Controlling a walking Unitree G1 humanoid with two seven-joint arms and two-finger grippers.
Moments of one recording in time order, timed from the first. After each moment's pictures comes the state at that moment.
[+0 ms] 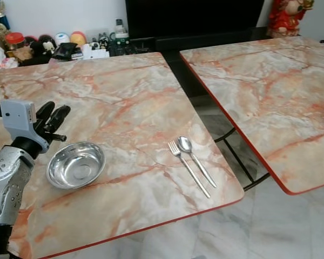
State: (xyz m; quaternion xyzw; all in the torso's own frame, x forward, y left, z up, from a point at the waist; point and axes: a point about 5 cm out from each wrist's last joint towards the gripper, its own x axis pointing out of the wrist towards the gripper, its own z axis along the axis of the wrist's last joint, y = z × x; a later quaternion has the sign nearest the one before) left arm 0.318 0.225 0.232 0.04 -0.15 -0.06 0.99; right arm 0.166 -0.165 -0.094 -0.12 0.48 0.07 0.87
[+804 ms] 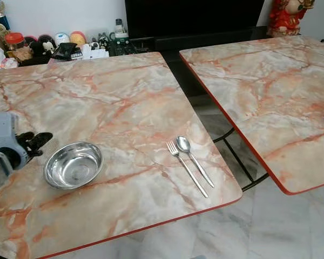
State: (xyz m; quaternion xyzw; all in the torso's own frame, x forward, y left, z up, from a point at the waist) left arm 0.316 0.290 0.201 -0.02 0.10 0.04 0.99; right arm 0.166 -0.164 -0.094 -0.12 0.48 0.08 0.87
